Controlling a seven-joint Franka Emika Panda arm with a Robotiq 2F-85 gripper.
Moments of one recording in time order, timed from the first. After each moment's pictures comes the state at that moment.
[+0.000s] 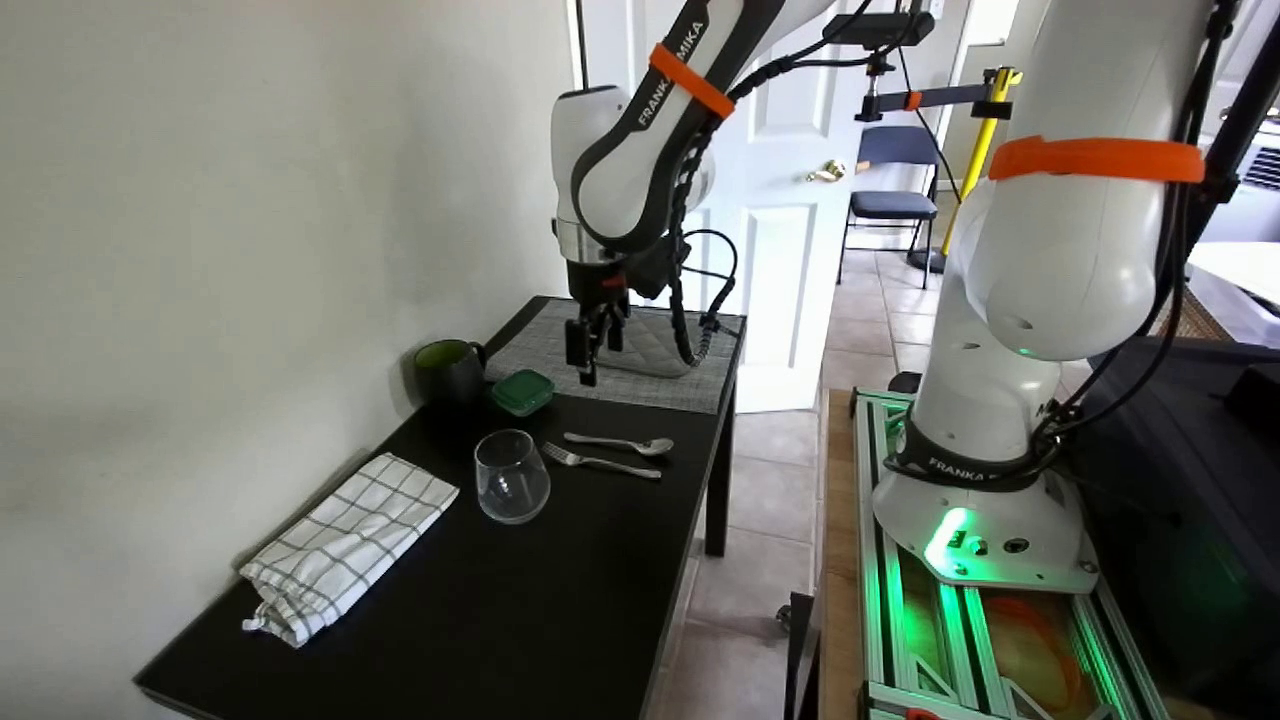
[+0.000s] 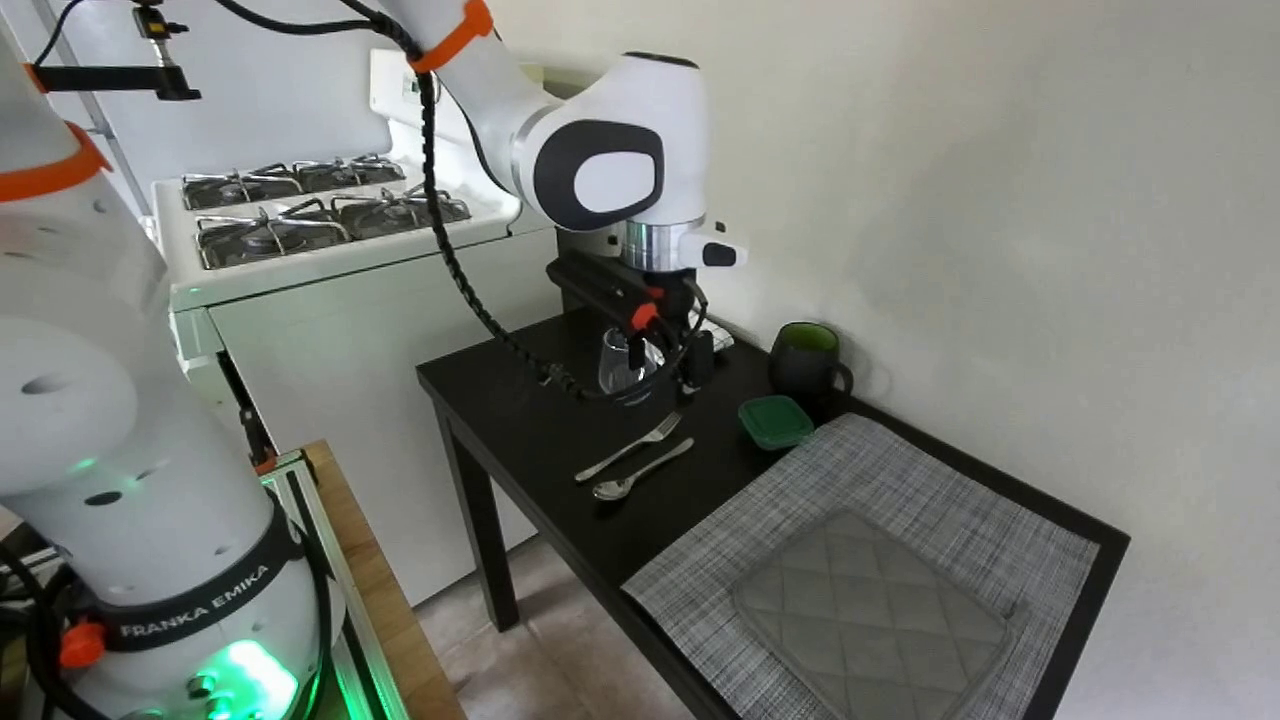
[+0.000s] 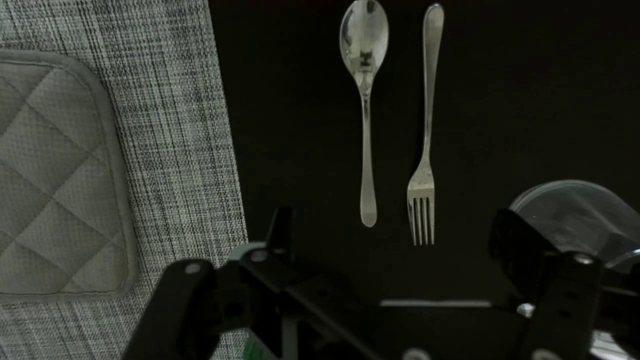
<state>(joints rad) -0.07 -0.08 -0.05 -2.63 0.01 2.60 -0.10</state>
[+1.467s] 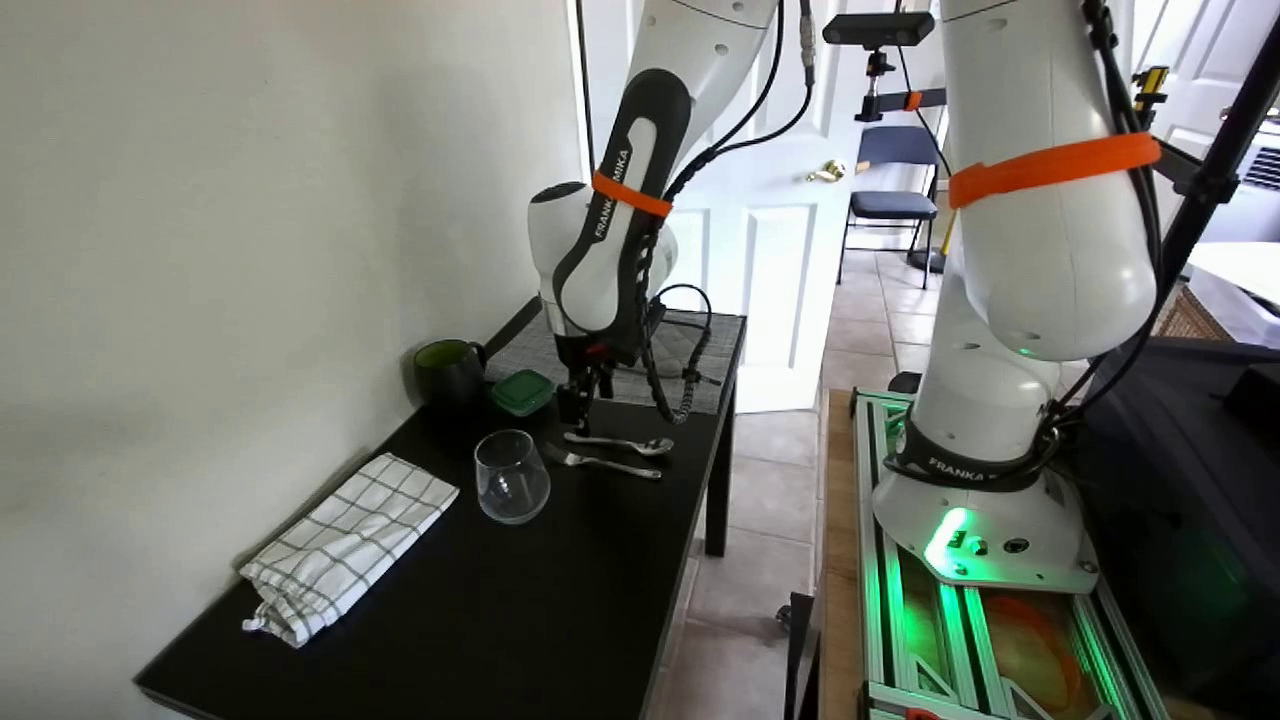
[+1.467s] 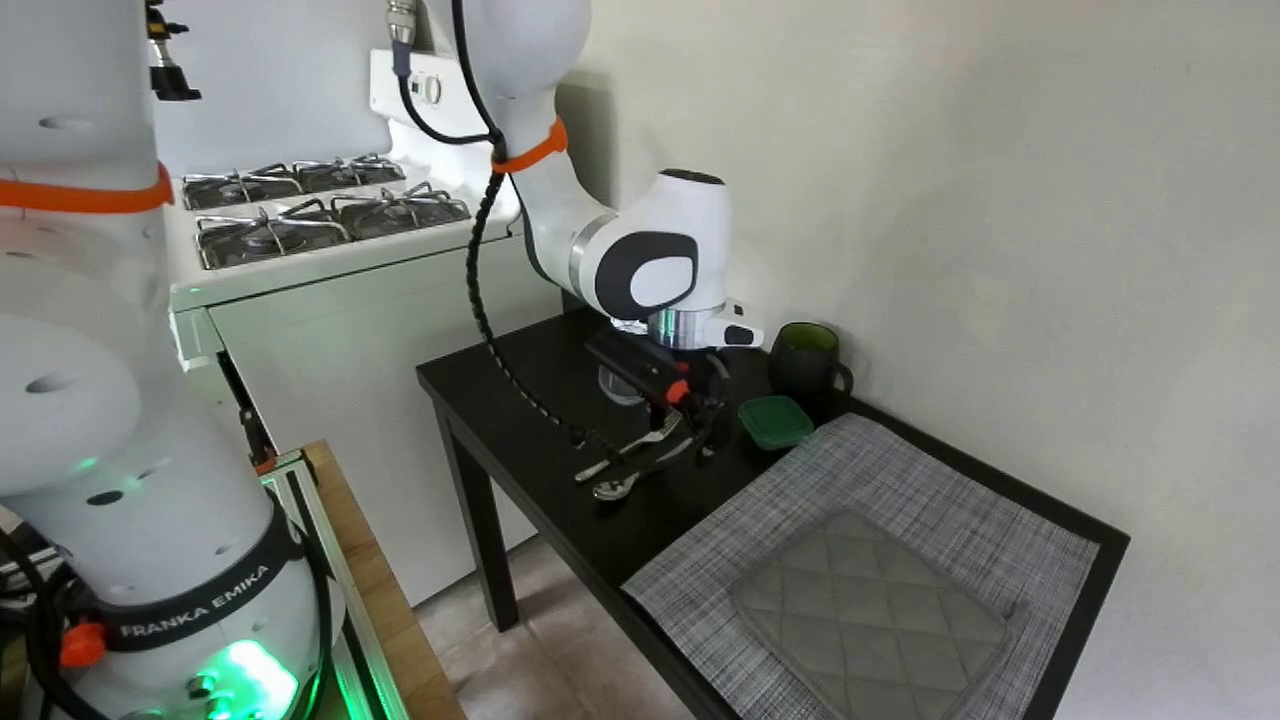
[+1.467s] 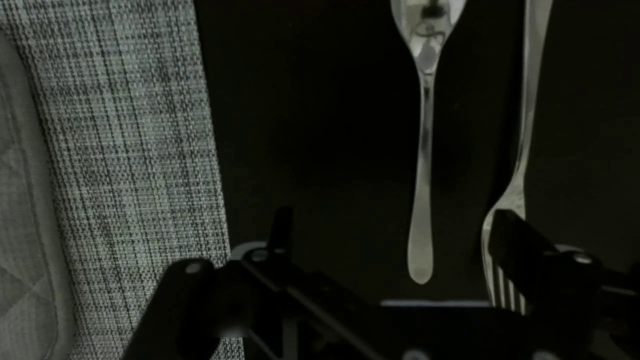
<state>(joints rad) -0.06 0.29 -0.06 -2.48 -0.08 2.76 -0.04</state>
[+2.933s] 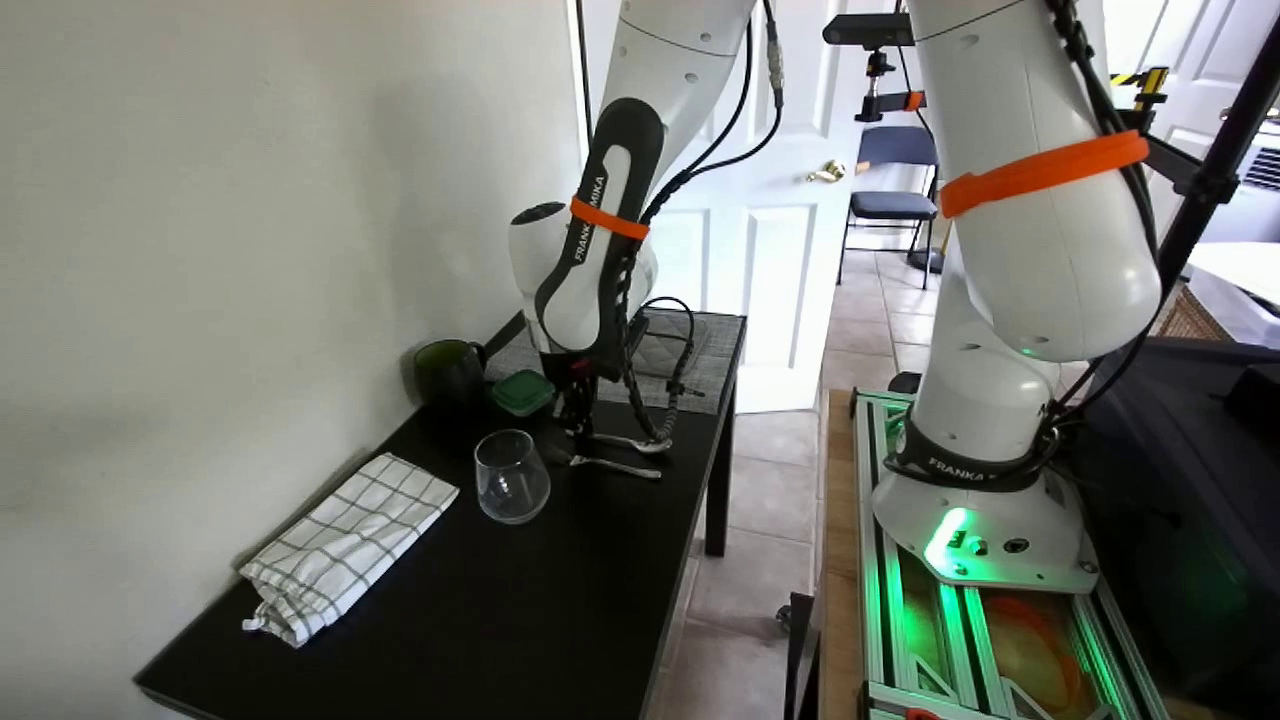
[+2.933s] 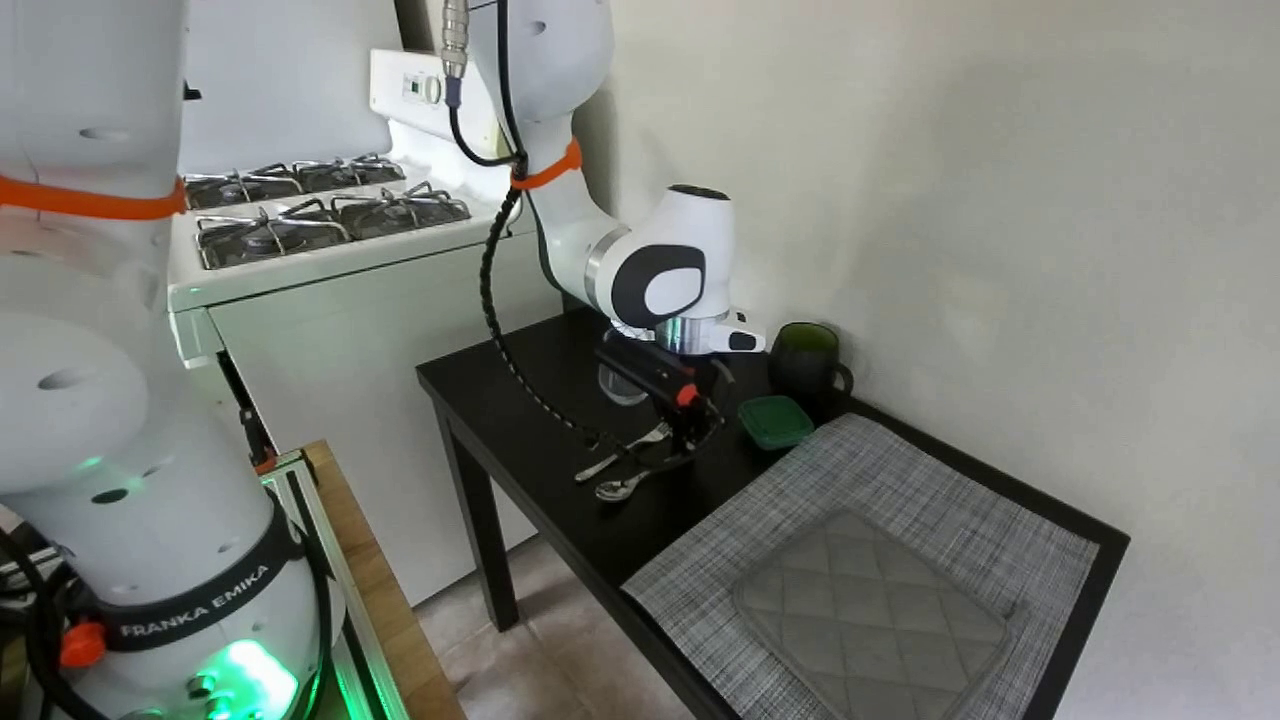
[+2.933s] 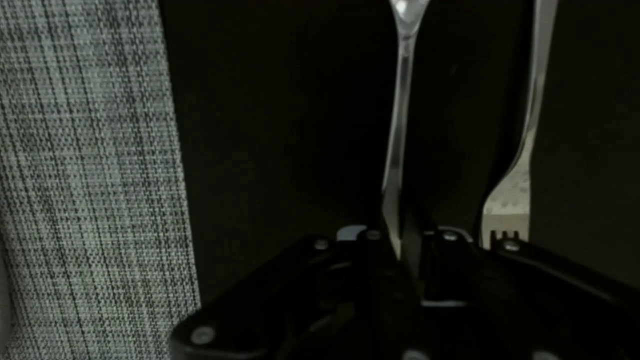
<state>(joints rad) -0.03 0.38 -0.06 -2.40 -0.08 2.76 -0.04</state>
